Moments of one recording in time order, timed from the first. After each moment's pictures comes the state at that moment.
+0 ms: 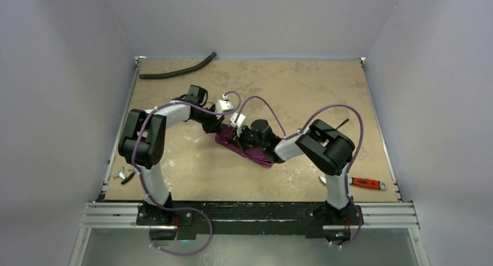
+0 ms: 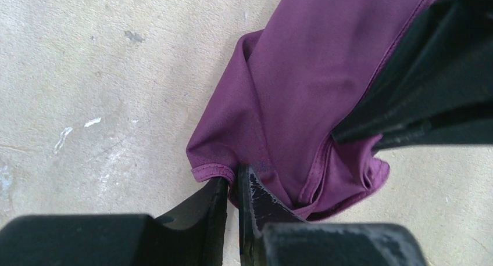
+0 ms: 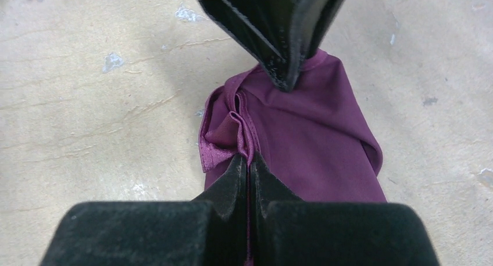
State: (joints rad) left arm -0.26 1.88 1.12 -0.44 0.62 0.79; right arm 0.84 1.97 0.82 0.79 -0.26 -0.06
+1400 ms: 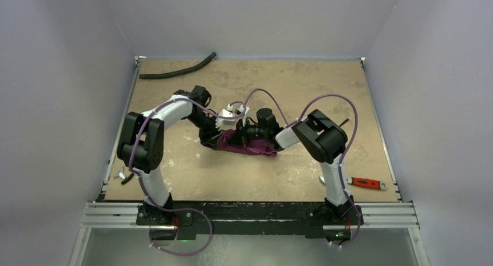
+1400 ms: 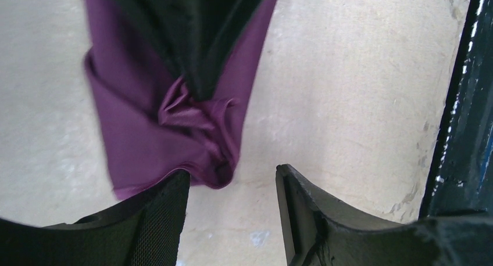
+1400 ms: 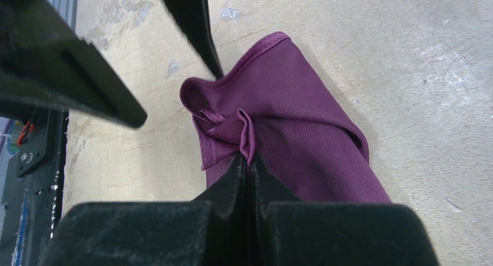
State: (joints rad) left arm -0.30 1.84 1.27 -0.98 0.67 1.08; right arm 0.67 2.11 0.95 0.75 -0.73 0.28
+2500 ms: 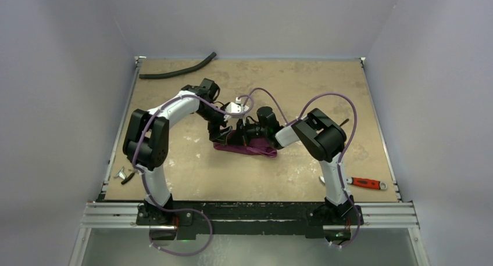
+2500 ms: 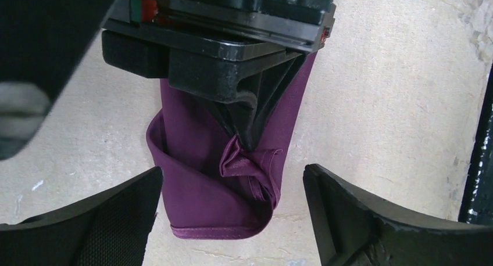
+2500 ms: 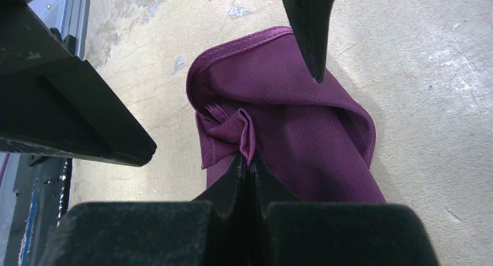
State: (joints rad) left arm -0.37 1.87 1.36 -0.88 0.67 1.00; right arm 0.66 2.14 0.98 0.75 -0.81 0.28
